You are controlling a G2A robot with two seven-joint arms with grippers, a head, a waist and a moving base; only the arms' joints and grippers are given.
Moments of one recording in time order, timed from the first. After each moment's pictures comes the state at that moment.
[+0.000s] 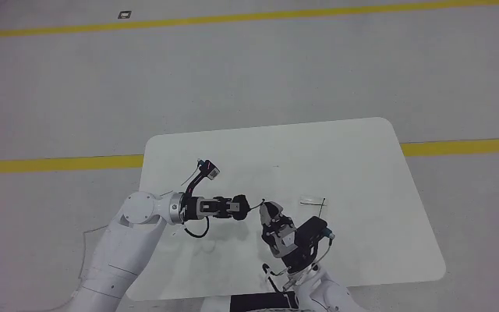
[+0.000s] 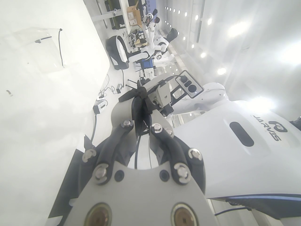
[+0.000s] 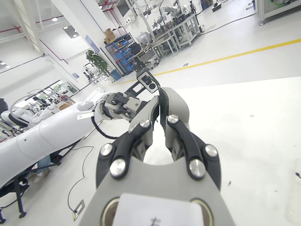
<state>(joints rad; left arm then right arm) 1.35 -1.09 -1.22 -1.52 -0.48 -0.34 -1.31 -1.94 -1.27 0.94 -2.00 -1.16 -0.01 -0.35</state>
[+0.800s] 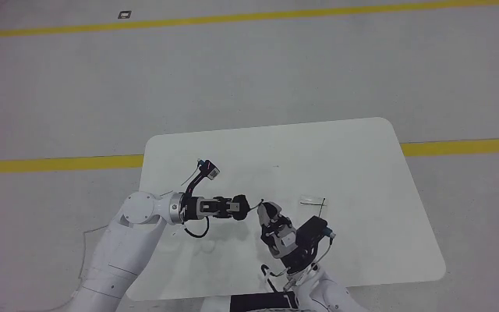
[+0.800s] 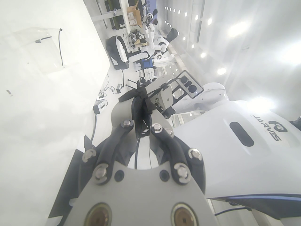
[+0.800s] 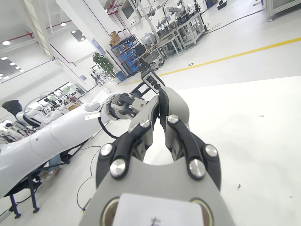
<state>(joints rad) 1.35 -1.09 -1.22 -1.52 -0.48 -0.34 -1.31 -1.94 -1.26 0.94 -2.00 -1.11 -0.05 -0.37</state>
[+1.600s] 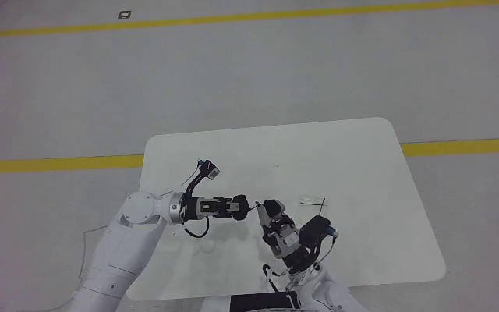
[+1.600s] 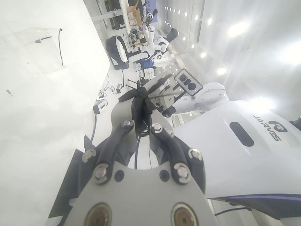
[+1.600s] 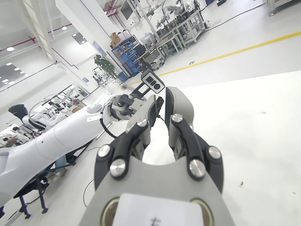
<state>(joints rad) 1.35 -1.09 -1.22 -1.52 -0.48 -0.34 -1.31 -1.96 -1.25 0.95 -2.02 -1.10 -0.04 -0.36</state>
